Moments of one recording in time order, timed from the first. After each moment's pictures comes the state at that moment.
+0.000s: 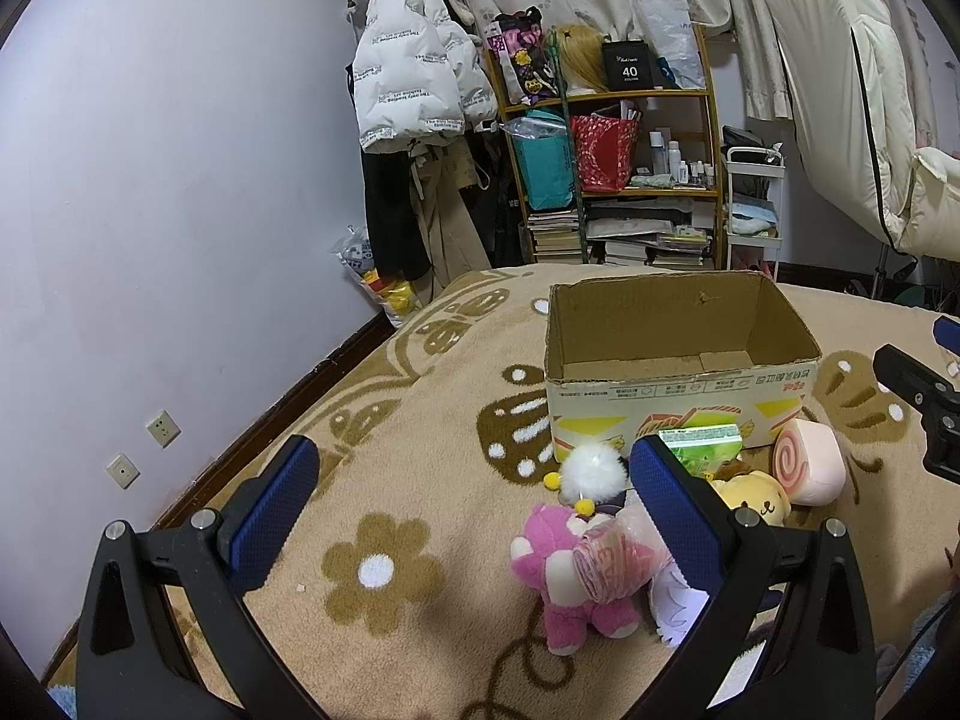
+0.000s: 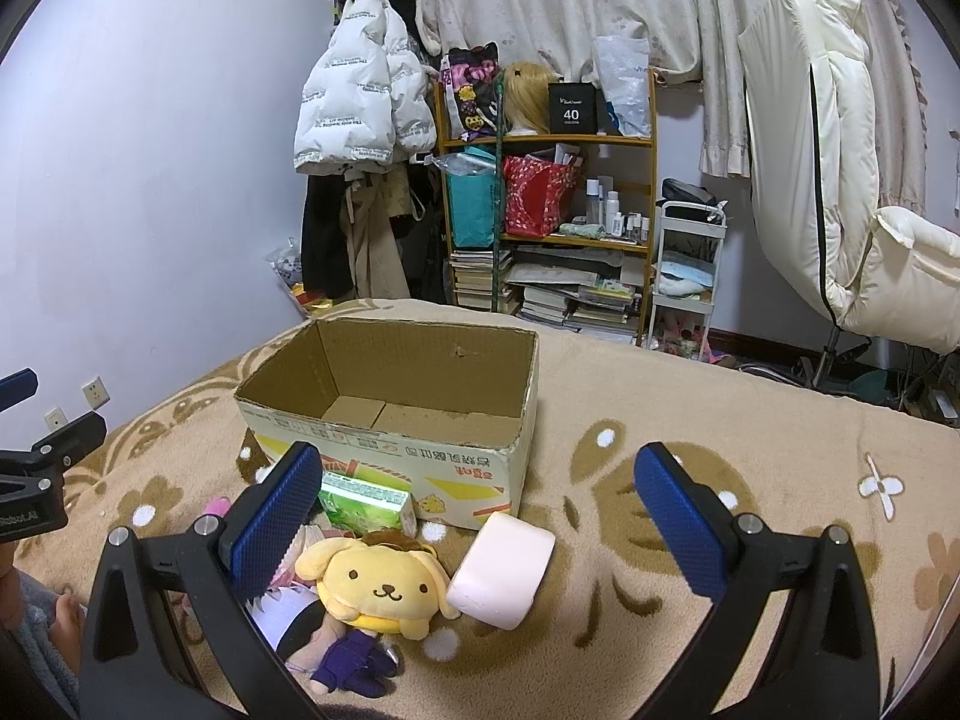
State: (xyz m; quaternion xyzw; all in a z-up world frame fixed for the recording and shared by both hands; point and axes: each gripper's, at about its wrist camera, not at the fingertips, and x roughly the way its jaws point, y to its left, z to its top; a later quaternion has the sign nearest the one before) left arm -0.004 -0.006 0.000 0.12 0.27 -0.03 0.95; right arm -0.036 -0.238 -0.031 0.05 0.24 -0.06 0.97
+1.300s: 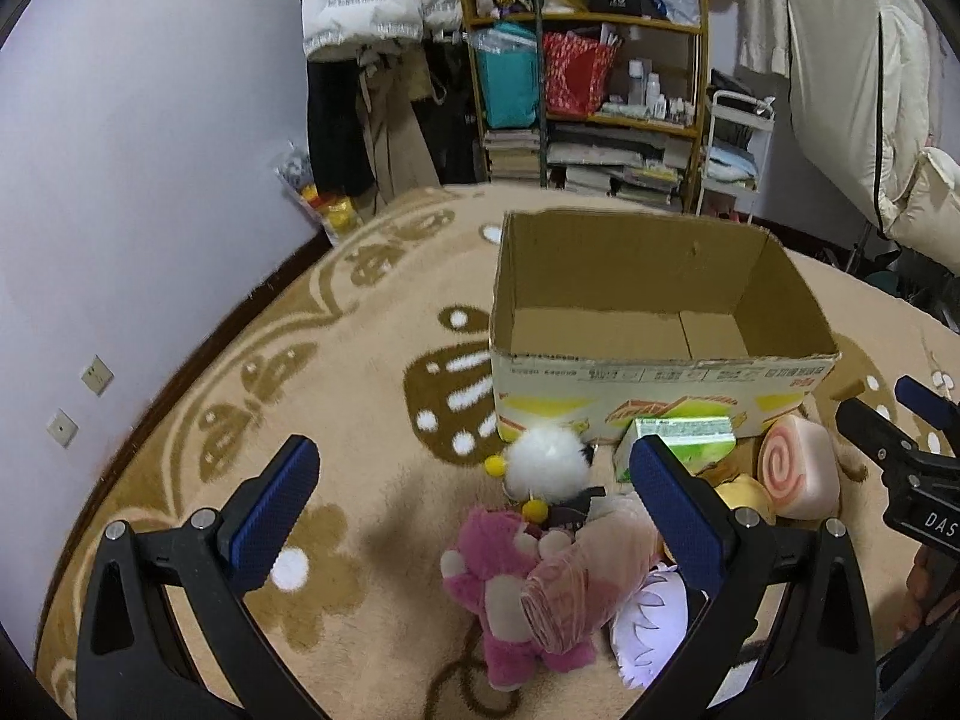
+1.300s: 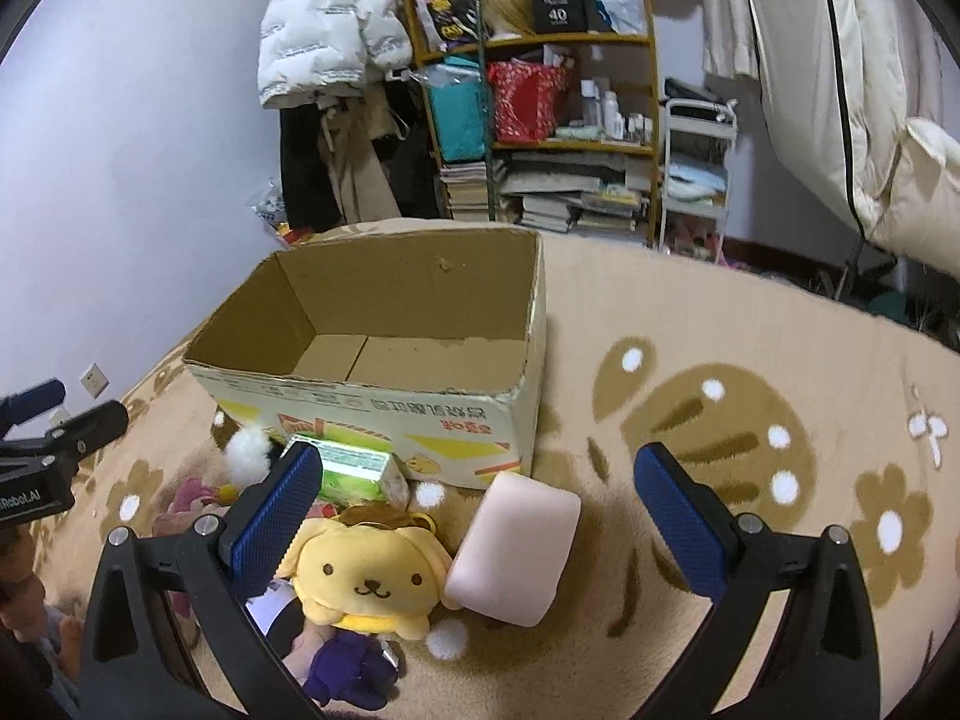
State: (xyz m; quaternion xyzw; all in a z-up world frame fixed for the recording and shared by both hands) left arm 0.076 -0.023 -0.037 0.09 0.38 -0.08 0.92; right arm 0.025 -0.254 -0.081 0.11 0.35 -0.05 0.93
